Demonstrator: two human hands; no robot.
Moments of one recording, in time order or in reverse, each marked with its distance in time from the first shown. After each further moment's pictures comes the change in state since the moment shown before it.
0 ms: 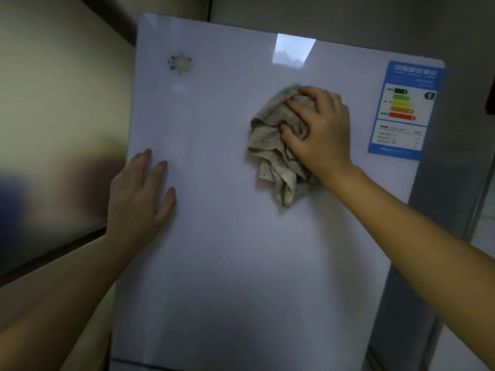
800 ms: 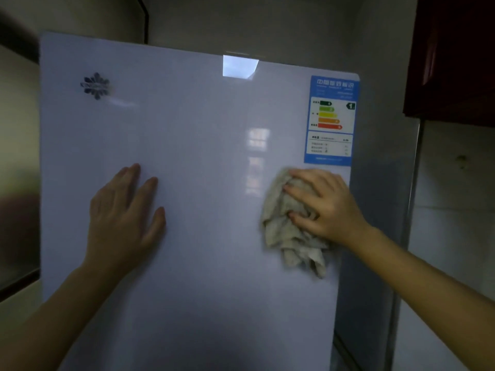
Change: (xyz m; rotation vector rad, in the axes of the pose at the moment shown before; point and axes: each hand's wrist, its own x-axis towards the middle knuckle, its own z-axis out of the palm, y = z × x) left_hand 0.037 0.080 0.023 -0.118 0.012 0.119; right_hand -0.125 0.096 -0.073 -0.111 -0.192 -0.259
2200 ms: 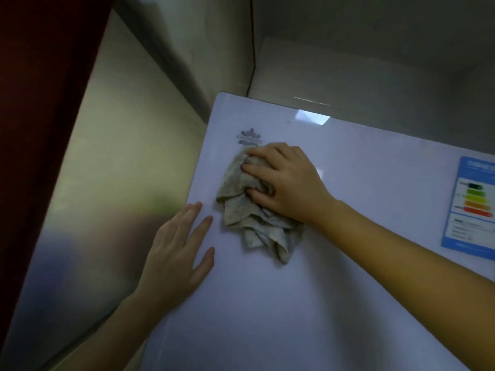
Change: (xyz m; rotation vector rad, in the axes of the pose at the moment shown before) left_hand -0.025 -0.117 -0.027 0.023 -0.003 -0.022; right_hand 0.291 -0.142 0.083 0.079 0.057 -0.282
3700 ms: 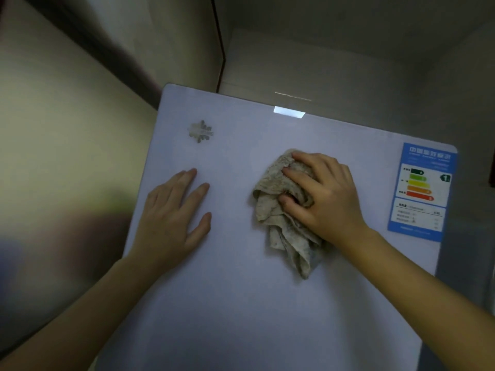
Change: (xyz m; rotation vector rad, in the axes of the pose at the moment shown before) left_hand 0.072 0.050 0.003 0.019 0.026 0.042; right_hand -0.117 0.042 -0.059 -0.054 0.072 0.320
